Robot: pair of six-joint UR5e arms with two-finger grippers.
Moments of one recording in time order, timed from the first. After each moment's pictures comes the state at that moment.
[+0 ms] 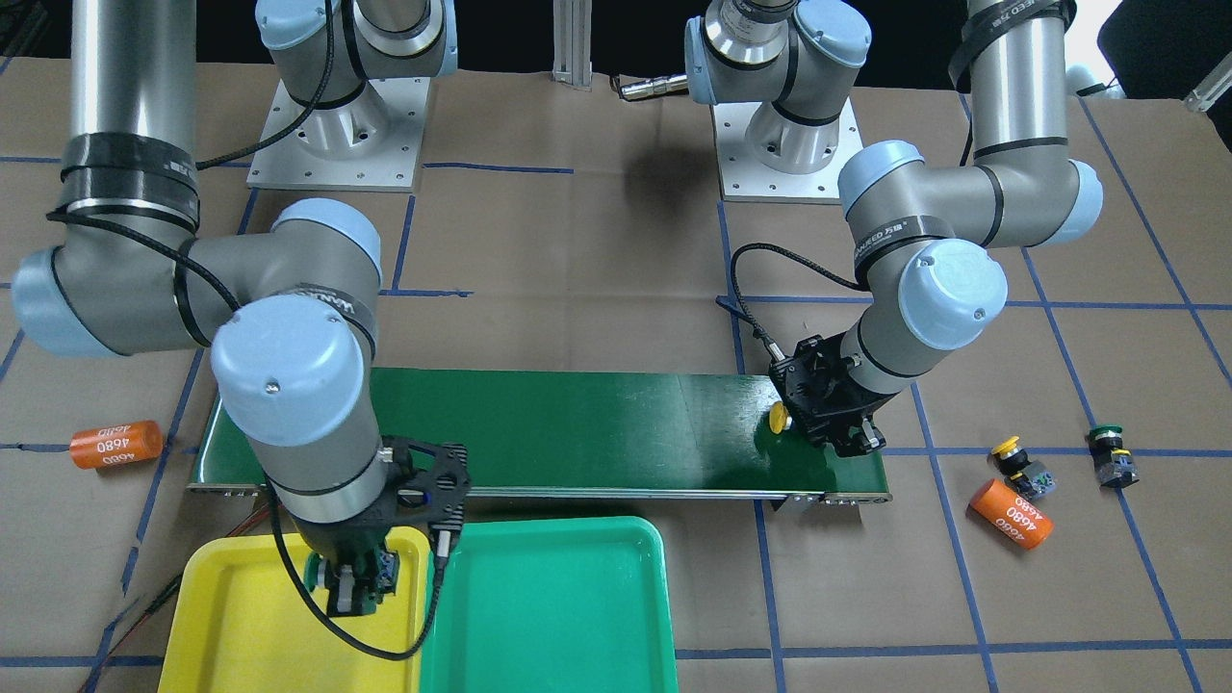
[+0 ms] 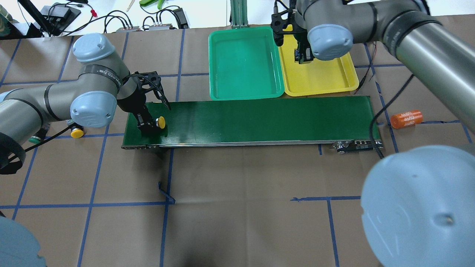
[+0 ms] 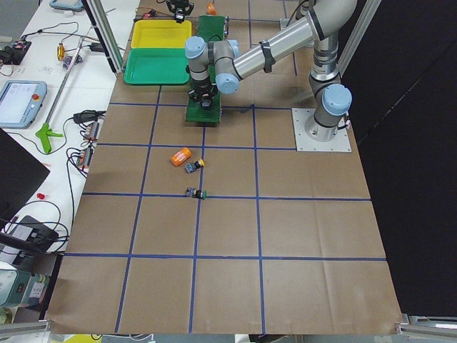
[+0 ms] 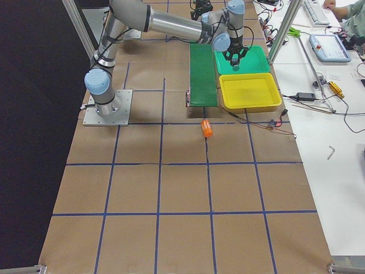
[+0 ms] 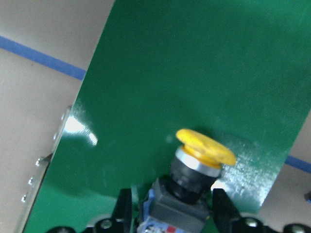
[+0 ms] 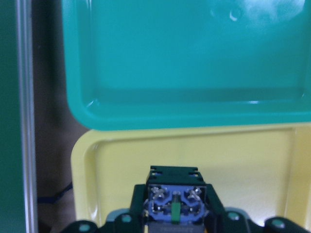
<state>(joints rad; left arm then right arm) -1.46 -1.87 -1.85 -1.07 1.55 1.28 1.73 -0.94 1.24 -2.07 -1.66 -1.49</state>
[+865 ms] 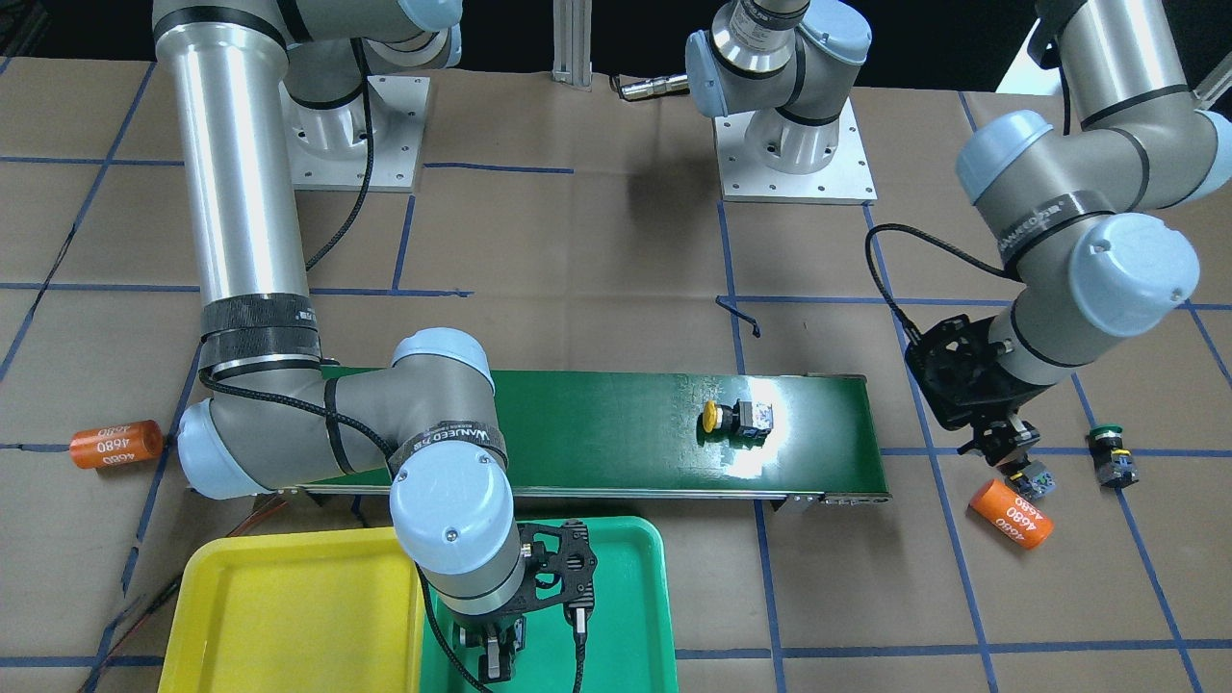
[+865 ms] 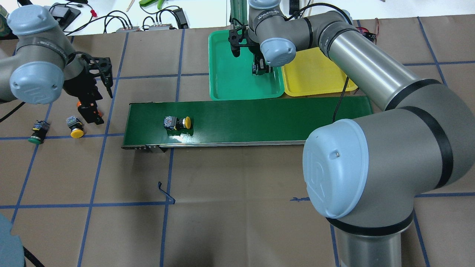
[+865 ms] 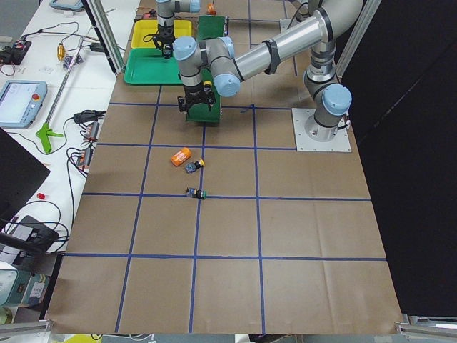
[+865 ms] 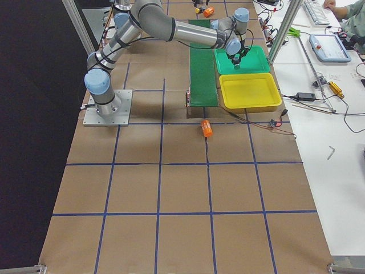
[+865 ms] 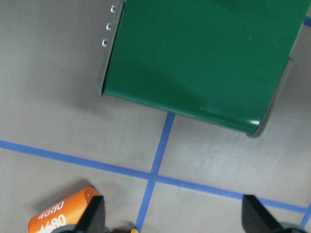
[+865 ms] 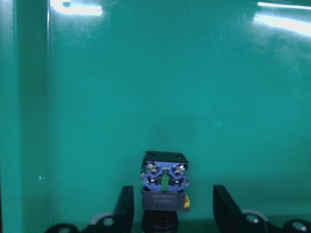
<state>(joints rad) -1.25 -1.85 -1.72 -1.22 1.66 1.65 1.80 -0.75 1.09 -2.07 -1.56 -1.43</state>
